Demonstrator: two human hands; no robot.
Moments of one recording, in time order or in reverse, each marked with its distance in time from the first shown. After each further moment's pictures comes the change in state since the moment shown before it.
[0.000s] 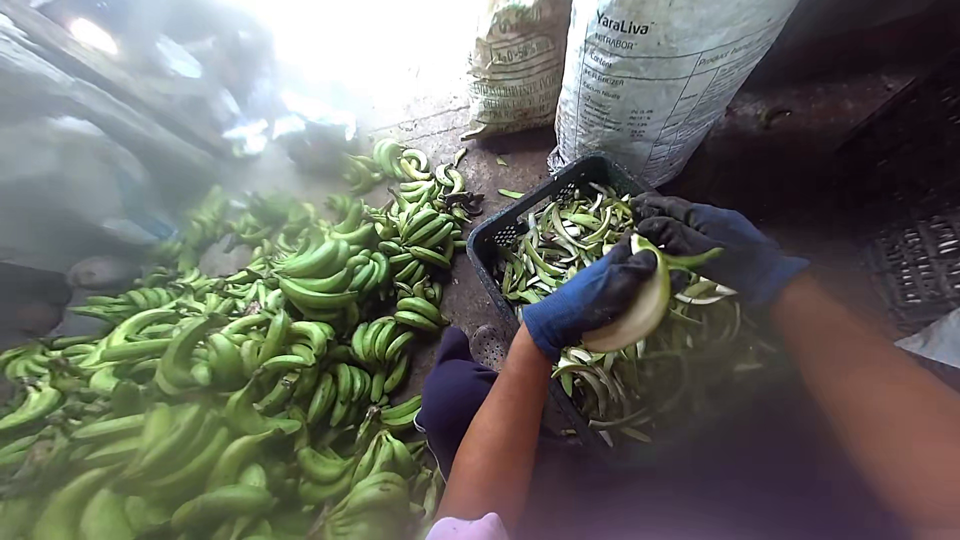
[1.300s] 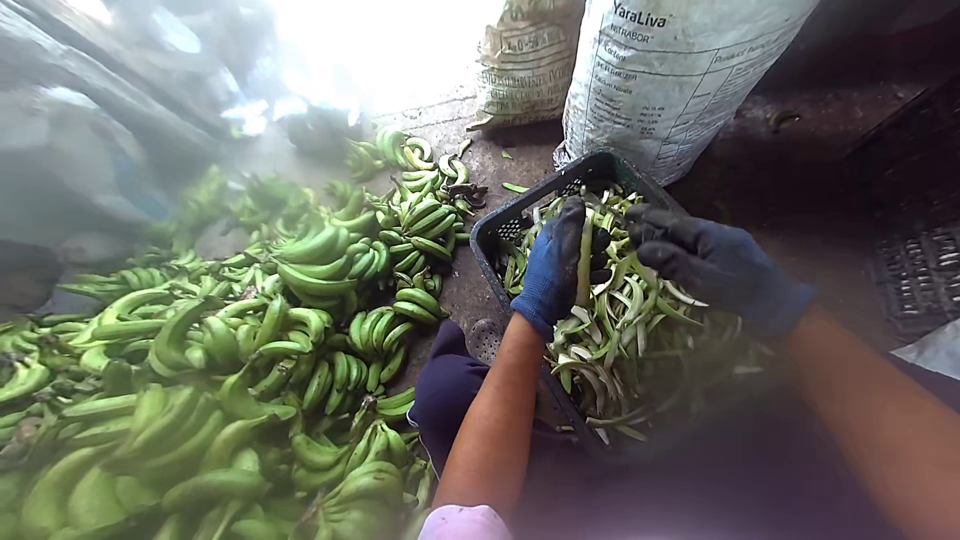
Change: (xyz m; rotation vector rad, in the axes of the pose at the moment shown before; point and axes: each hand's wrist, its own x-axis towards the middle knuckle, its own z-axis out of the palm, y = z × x) left_hand 0.008 -0.014 -0.018 -0.484 0.525 -0.023; right_hand -0.024 -0.023 0.014 0.068 0.030 -0.174
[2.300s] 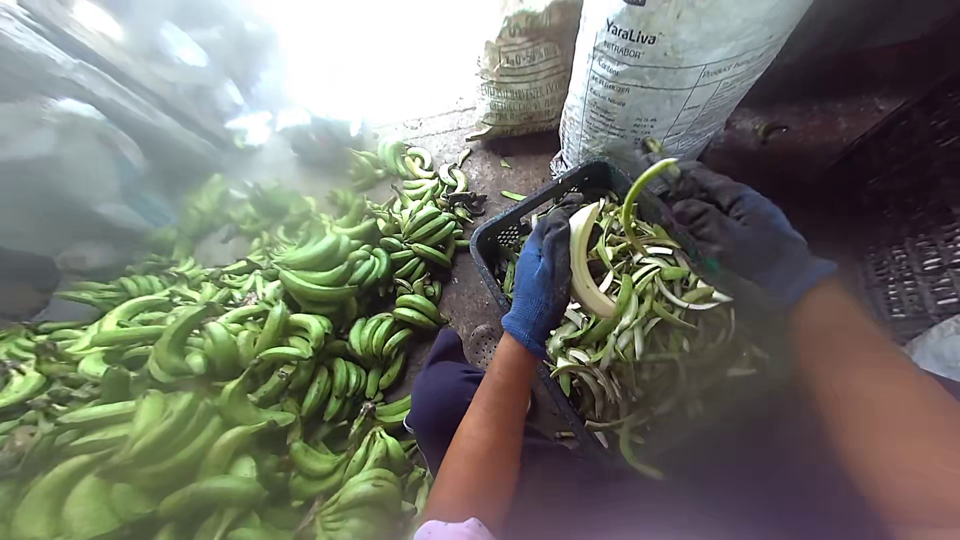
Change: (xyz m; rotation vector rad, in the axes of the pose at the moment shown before) left_hand -0.032 -0.001 -0.016 0.396 0.091 0.349; right_hand 0.013 0.021 -0.028 0.100 0.163 0.092
